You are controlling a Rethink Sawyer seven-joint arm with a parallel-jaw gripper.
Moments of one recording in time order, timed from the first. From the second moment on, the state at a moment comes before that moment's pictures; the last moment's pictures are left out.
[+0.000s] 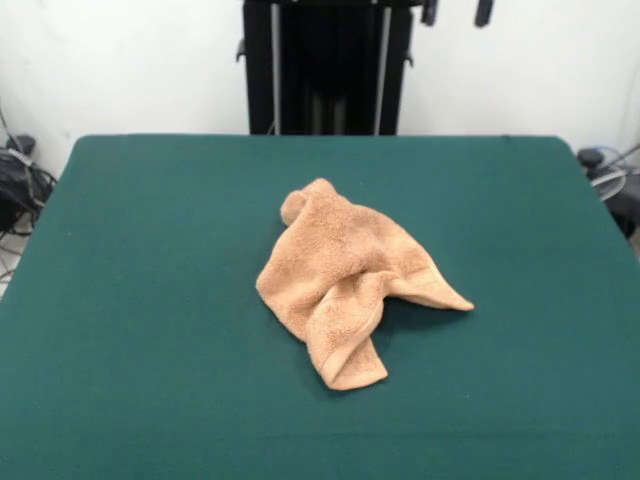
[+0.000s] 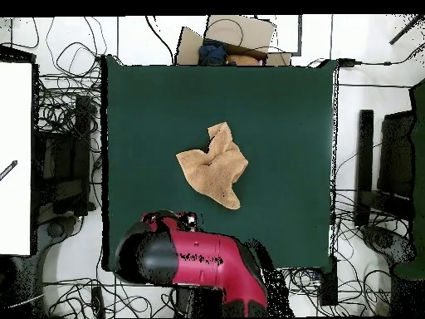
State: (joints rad) arm -0.10 -1.13 -0.01 2.10 0.00 0.56 1.57
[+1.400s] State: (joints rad) arm -0.07 -0.77 -0.01 1.71 0.00 0.55 1.57
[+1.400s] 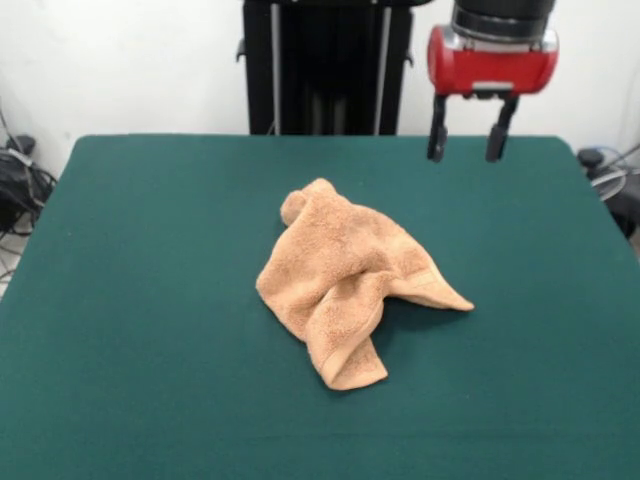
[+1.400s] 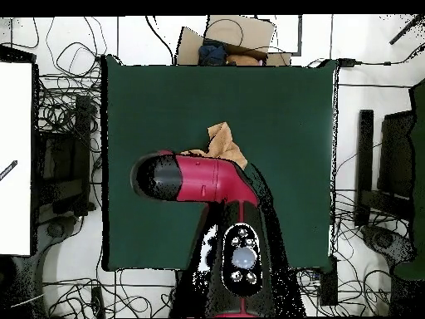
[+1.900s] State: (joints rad) arm -0.07 -0.65 -0.01 1.56 0.00 0.55 1.57
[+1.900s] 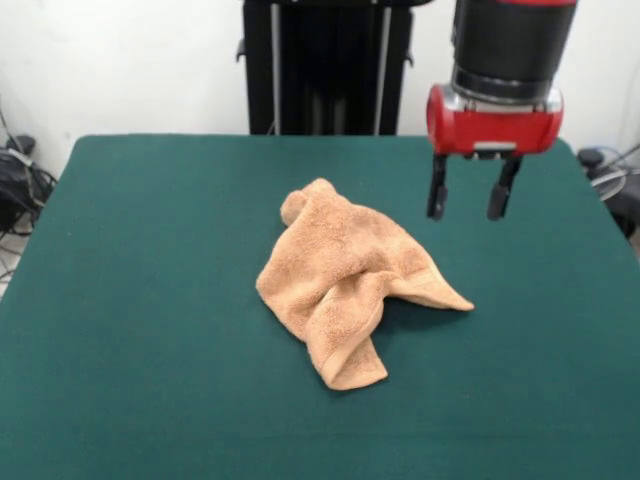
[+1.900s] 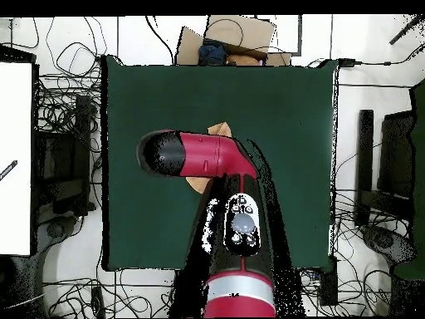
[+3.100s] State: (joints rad) arm 0.03 -0.54 -0.06 1.53 -0.02 0.35 1.57
